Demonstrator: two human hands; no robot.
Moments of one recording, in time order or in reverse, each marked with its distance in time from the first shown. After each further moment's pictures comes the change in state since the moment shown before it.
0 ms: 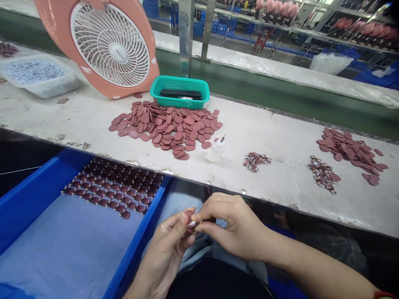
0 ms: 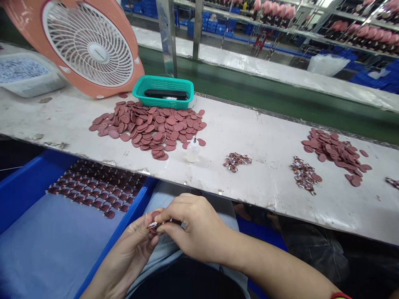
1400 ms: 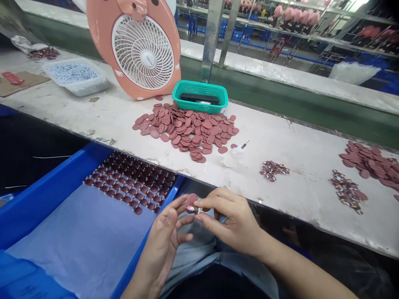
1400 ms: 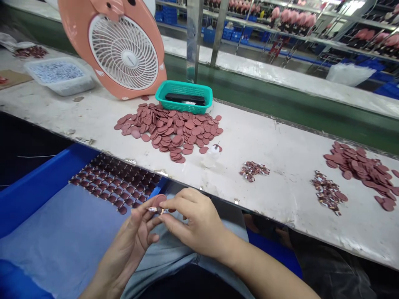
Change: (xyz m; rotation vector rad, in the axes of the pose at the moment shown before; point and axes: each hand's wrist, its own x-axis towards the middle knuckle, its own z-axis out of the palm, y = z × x) left_hand 0.002 0.014 -0.023 0.004 0.050 0.317; right_hand 0.023 0.012 0.032 -0.143 0.194 -0.185
